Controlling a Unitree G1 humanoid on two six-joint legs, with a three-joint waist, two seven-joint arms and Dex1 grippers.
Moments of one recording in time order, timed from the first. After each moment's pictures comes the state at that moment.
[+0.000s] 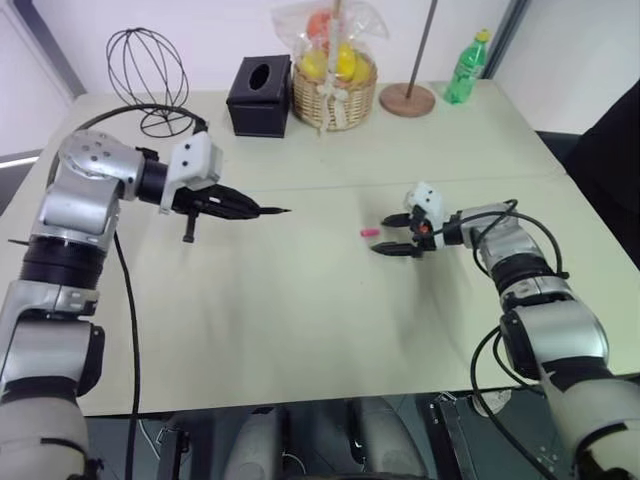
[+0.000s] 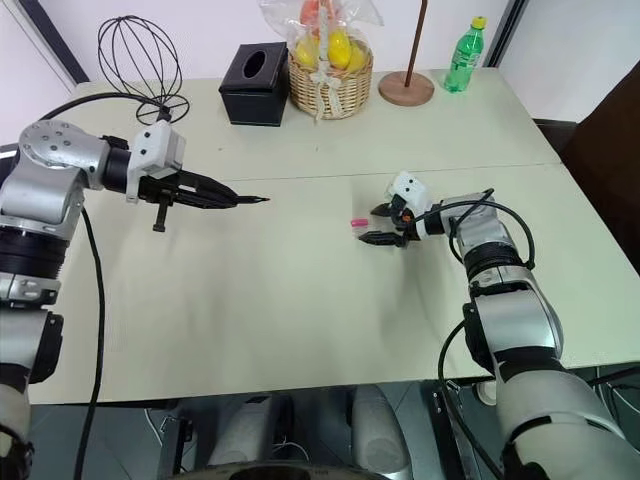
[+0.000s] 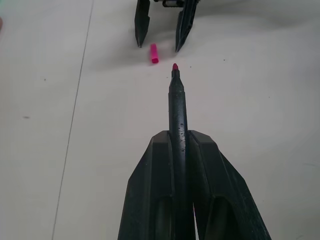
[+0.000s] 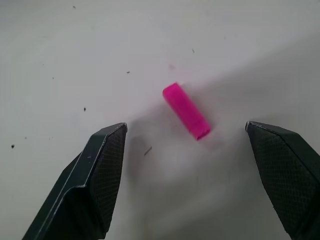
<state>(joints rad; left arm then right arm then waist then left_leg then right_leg) -0.93 0.81 -0.17 0.38 -0.21 0.12 -1.51 -1.02 -0.48 0.11 1.14 -0.02 -0.05 1.24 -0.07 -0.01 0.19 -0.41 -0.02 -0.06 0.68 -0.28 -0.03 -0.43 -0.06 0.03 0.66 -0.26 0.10</state>
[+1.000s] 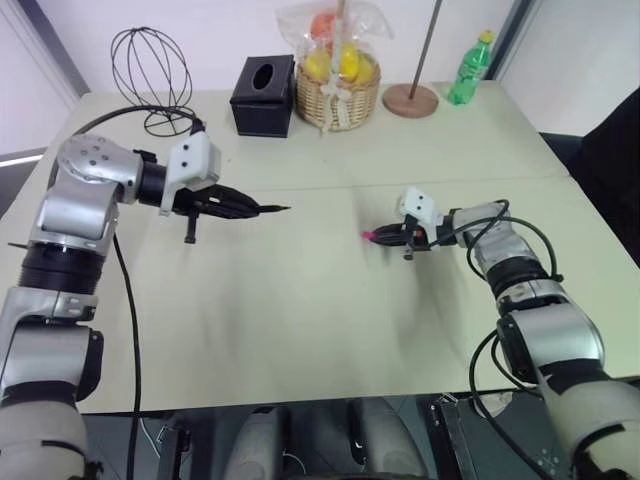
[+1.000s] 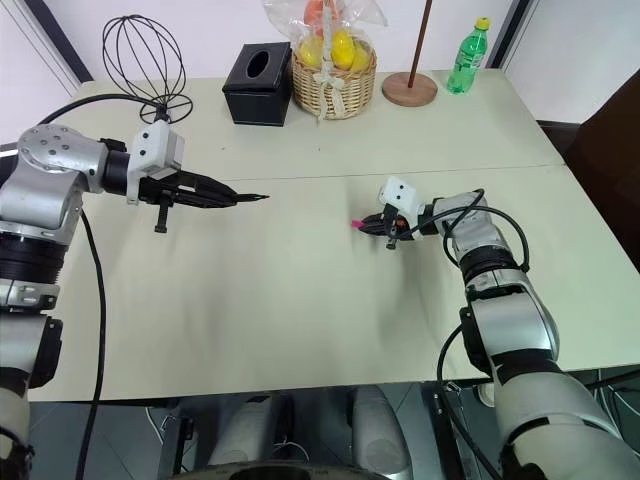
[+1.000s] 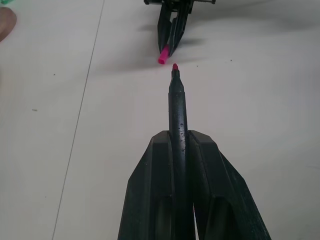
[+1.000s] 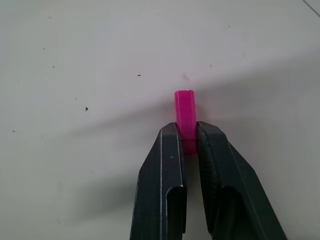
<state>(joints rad) -0.90 0.81 -0.15 0.35 -0.22 0.14 -1.48 -0.99 -0.49 0.14 1.09 -0.09 -0.18 1.20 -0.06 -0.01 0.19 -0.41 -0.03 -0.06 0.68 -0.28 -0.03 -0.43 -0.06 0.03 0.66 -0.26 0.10</state>
